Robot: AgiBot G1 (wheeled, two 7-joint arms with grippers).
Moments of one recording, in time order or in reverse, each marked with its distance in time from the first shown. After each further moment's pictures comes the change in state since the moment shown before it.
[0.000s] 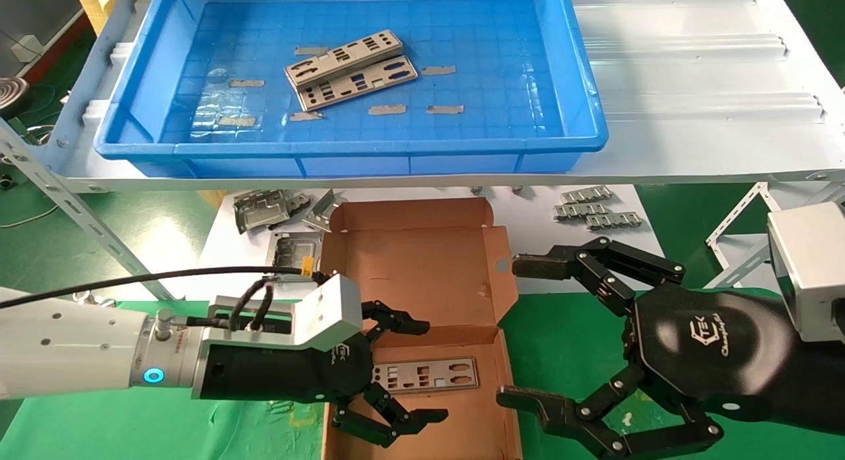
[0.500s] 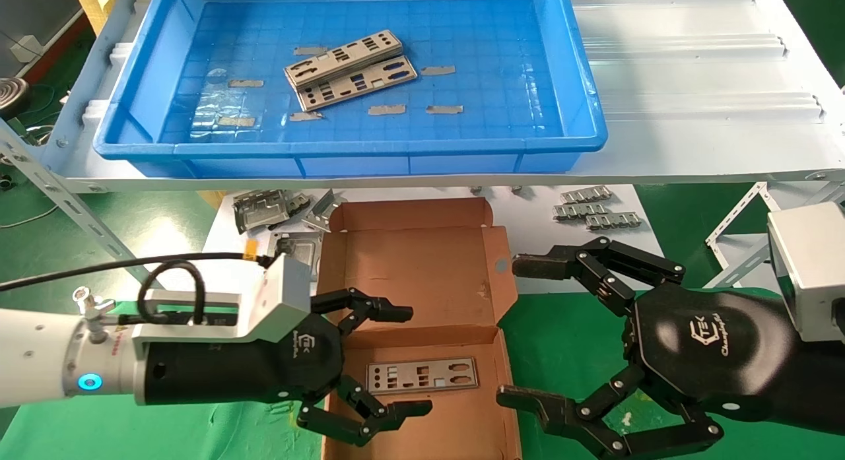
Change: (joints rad) left arm 0.061 -0.065 -0.124 -0.044 -0.064 0.064 -0.006; right arm 0.000 0.000 0.000 0.000 0.000 0.000 0.000
